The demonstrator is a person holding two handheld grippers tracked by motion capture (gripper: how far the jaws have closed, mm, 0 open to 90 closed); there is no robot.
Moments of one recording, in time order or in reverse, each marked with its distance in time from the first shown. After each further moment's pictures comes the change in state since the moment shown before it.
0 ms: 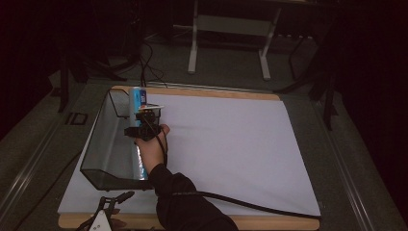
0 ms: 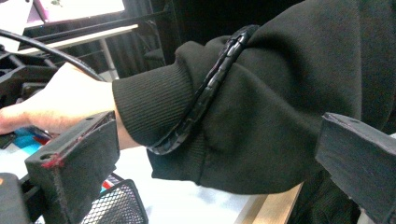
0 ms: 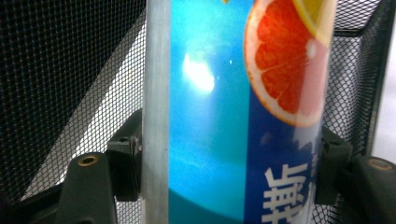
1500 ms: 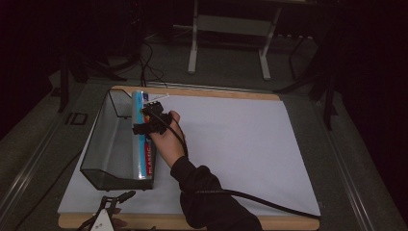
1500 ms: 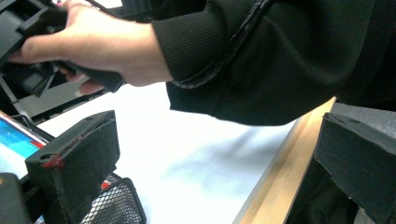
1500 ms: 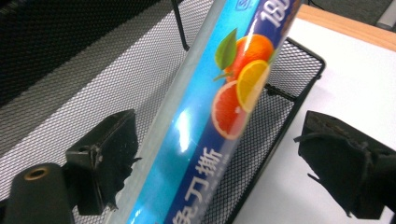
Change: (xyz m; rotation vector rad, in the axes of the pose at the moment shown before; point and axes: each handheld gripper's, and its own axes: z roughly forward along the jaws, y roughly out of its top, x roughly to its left) left arm 0.000 -0.001 0.003 0.015 -0.005 -0.003; right arm -0.015 0.021 -0.052 -0.052 -0.017 -0.354
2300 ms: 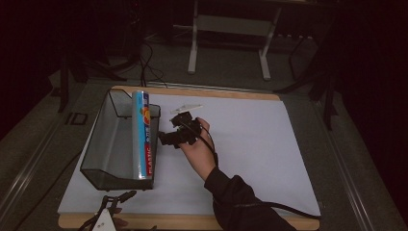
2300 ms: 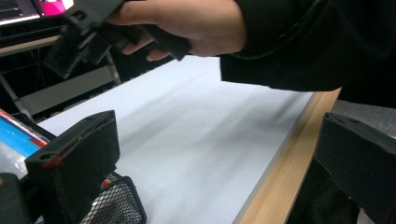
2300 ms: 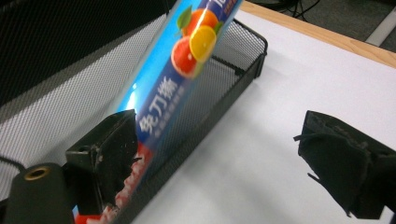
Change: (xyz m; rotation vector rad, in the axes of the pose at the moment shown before) left arm 0.000 -0.001 0.003 0.011 0.003 0.003; right arm -0.041 -0.044 -0.069 -0.073 0.031 -0.060
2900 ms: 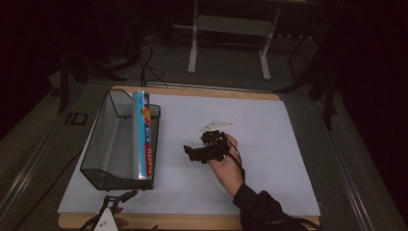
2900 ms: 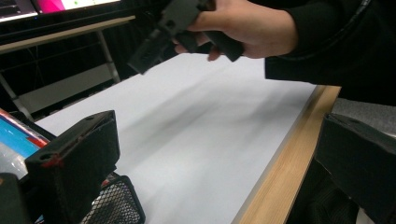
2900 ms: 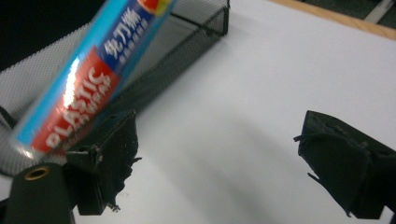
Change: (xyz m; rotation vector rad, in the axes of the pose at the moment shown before) left arm 0.000 0.000 0.003 0.010 -0.002 0.001; right arm -0.038 -0.065 -0.043 -0.013 -0.011 0.006
